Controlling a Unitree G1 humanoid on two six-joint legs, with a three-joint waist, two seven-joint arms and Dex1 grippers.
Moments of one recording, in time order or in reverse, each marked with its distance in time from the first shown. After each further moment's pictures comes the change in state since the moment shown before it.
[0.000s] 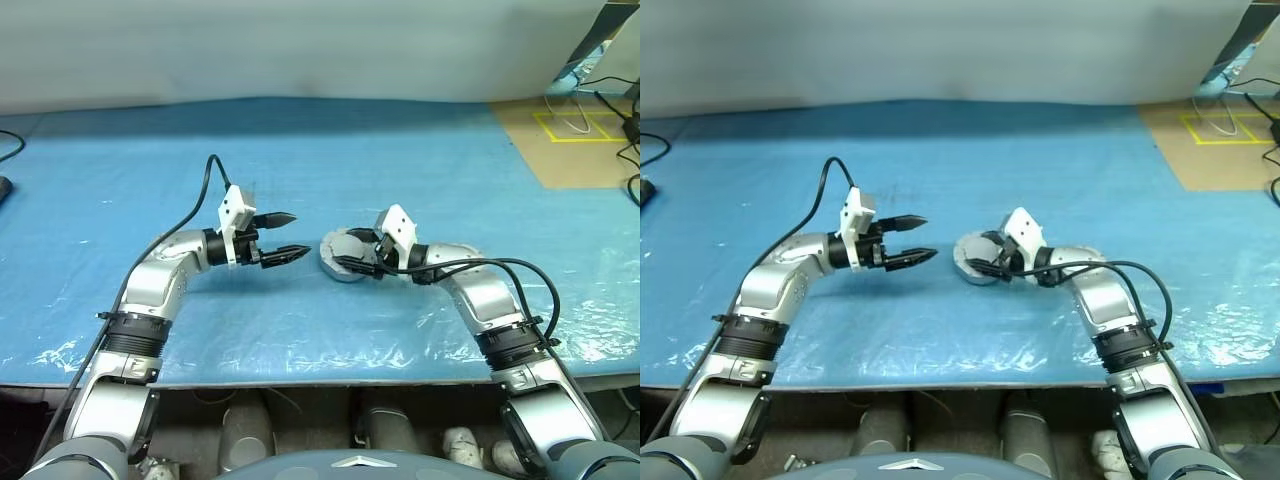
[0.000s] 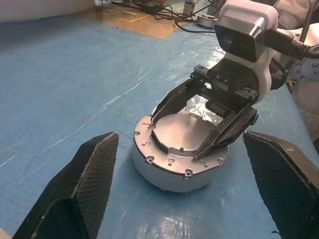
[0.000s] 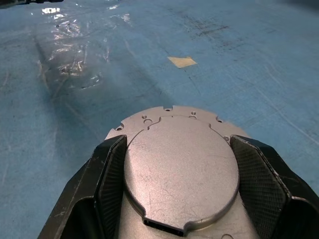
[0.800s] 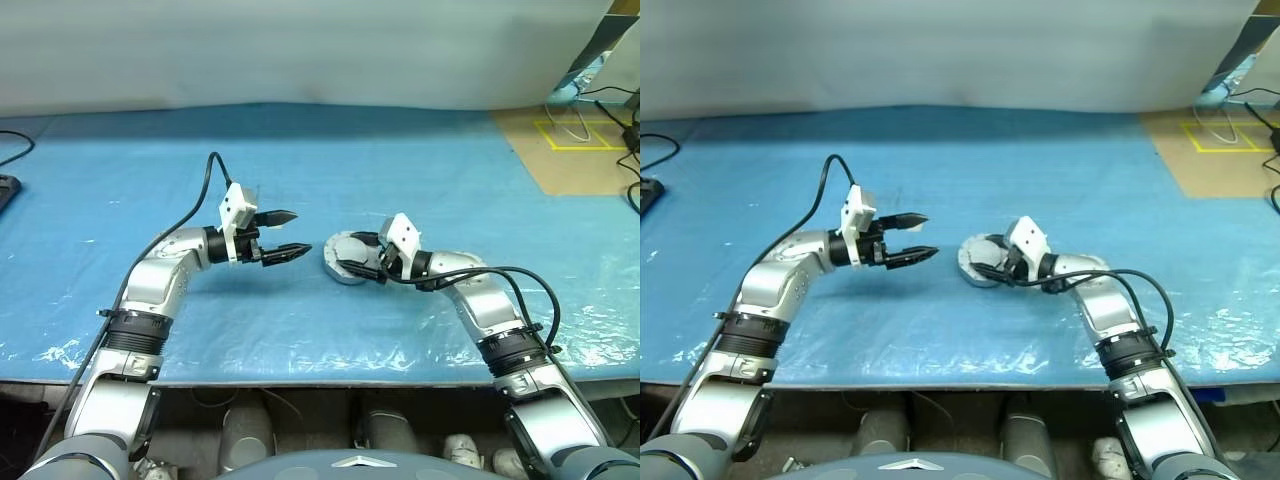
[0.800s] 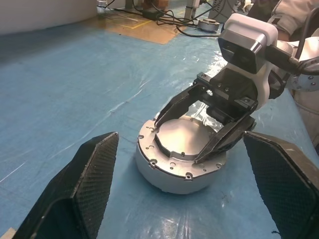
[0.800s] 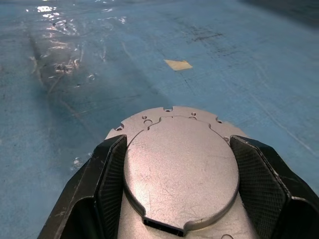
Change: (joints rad) left arm -0.012 -0.001 -0.002 0.003 0.004 -0.001 0.000; right arm 0.042 -0.003 0.001 0.060 -0.003 -0.127 -0.039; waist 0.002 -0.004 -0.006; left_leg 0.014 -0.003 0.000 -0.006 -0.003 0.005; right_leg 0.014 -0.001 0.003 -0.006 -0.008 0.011
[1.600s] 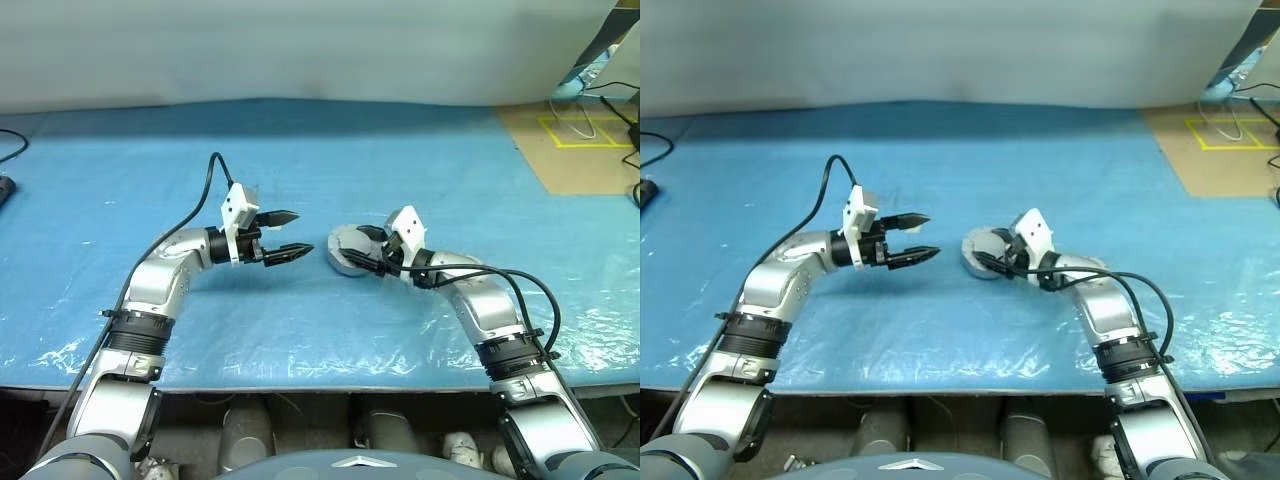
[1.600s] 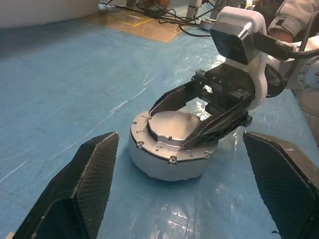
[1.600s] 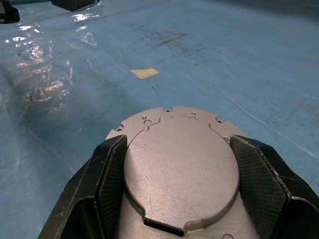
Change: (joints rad) left arm 0.001 -0.009 -0.002 -0.002 0.000 0.001 0.004; right arm 0.023 0.030 -0.085 -0.094 0.083 0.170 -0.070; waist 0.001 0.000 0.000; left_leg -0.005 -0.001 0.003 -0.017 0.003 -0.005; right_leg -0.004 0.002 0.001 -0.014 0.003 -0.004
